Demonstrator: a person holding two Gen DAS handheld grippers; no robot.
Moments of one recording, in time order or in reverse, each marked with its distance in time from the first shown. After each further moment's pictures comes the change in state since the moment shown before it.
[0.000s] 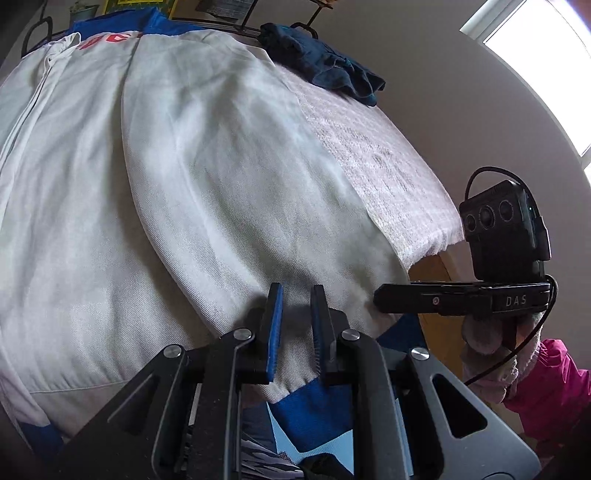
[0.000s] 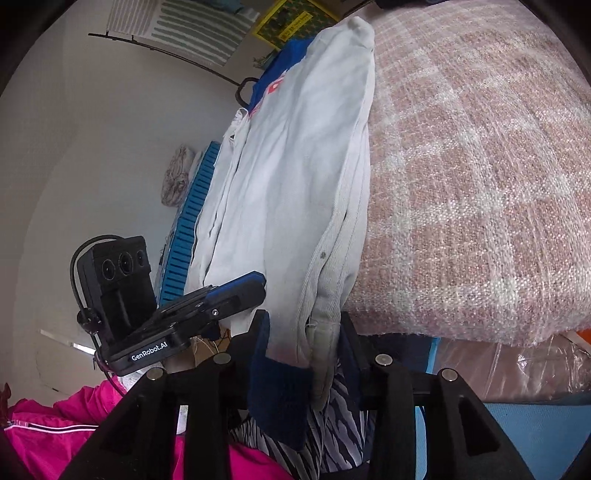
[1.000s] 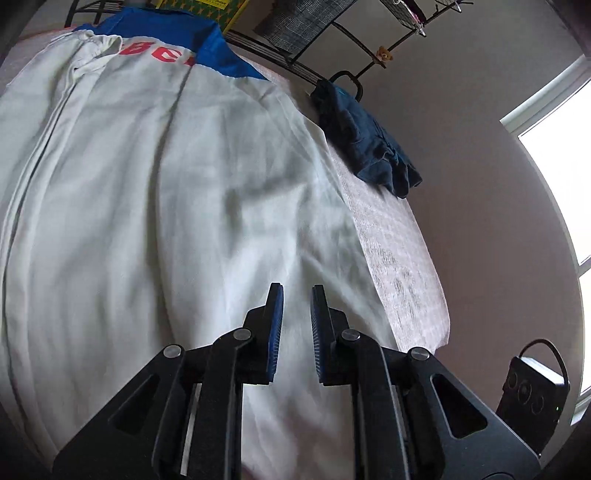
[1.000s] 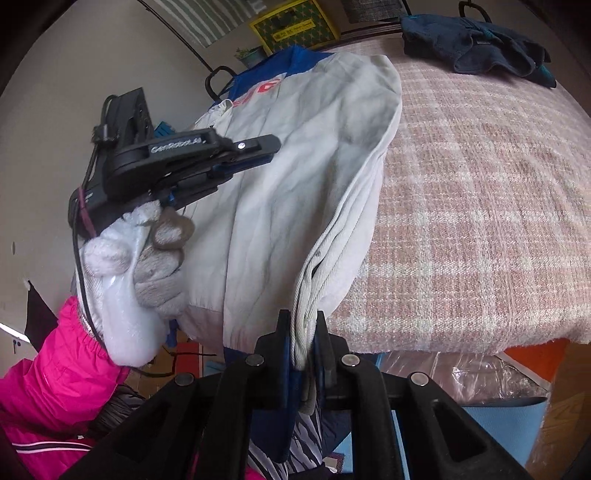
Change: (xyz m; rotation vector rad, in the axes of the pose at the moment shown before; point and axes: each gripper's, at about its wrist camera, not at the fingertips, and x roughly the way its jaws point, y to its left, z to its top) left arm -0.027 0.073 0.091 -0.269 -0.137 -0.051; right arm 0.015 0.102 0.023 -0.139 -0.006 -0.375
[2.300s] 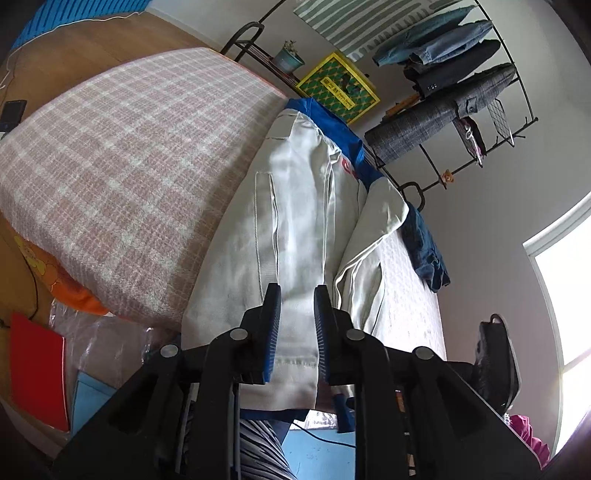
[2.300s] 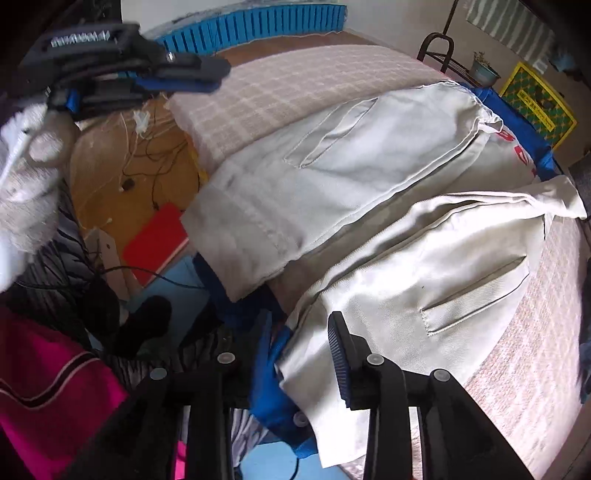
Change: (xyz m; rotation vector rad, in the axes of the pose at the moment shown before) left arm -0.246 0.161 -0.082 -0.309 -0.300 0.115; right arm 0.108 0.219 -0.025 -0.868 0.270 -0.088
